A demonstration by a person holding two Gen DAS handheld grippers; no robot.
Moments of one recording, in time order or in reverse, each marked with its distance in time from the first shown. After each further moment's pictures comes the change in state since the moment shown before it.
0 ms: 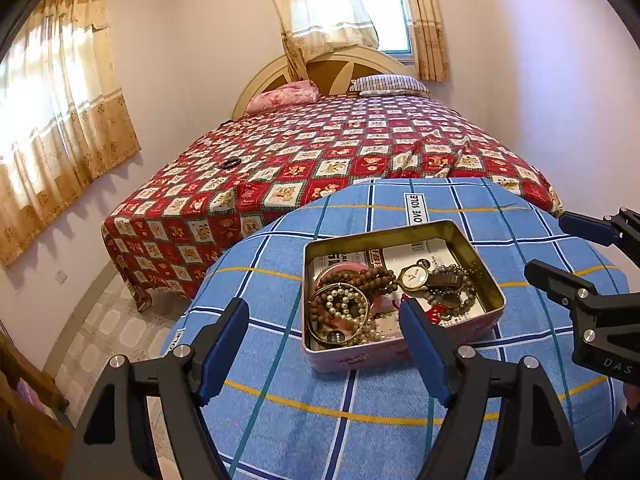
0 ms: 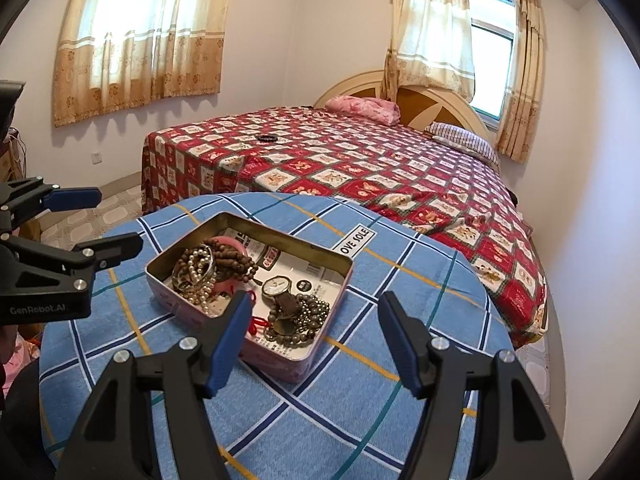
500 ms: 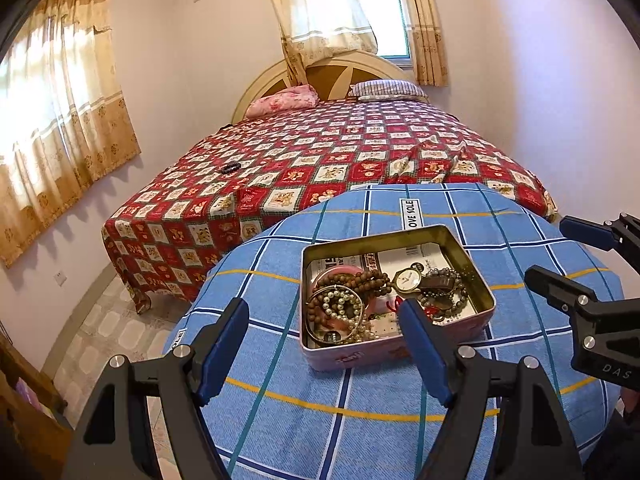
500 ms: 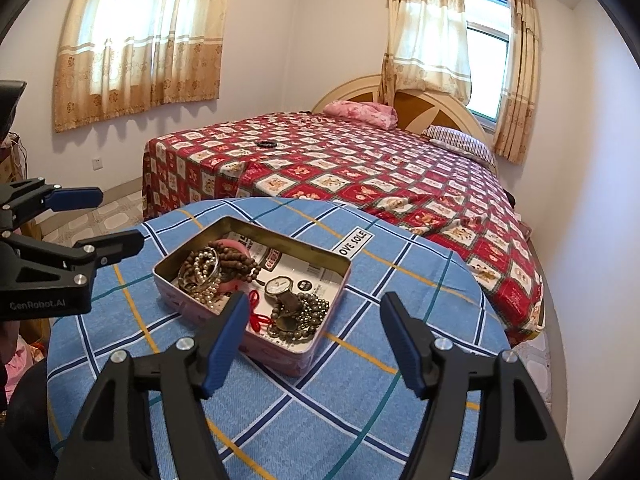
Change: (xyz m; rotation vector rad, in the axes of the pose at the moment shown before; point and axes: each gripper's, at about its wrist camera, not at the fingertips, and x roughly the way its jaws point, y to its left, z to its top) left arm -0.011 -0.002 0.000 -0.005 -0.013 -0.013; right arm -0.013 0.000 -0.002 0.011 -0.016 0.000
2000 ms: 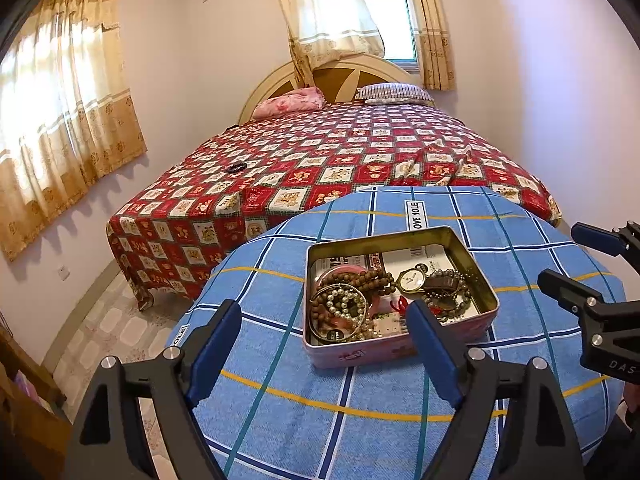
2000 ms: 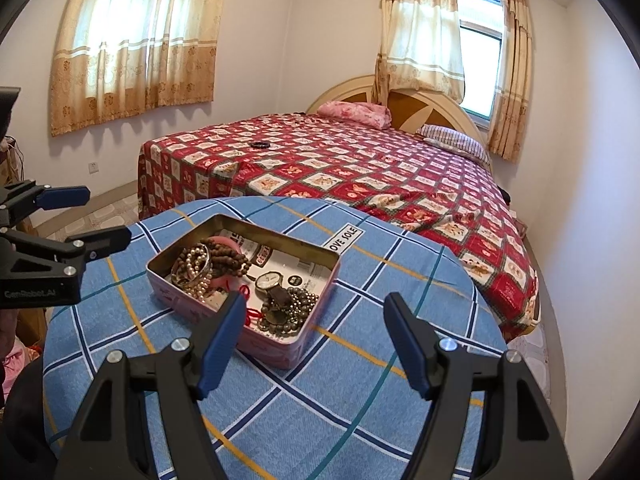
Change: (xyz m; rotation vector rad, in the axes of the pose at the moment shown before) left arm 0.001 0.005 -0.003 -0.029 -0.010 0.017; right arm -0.005 -0.012 -0.005 0.009 0.004 -0.016
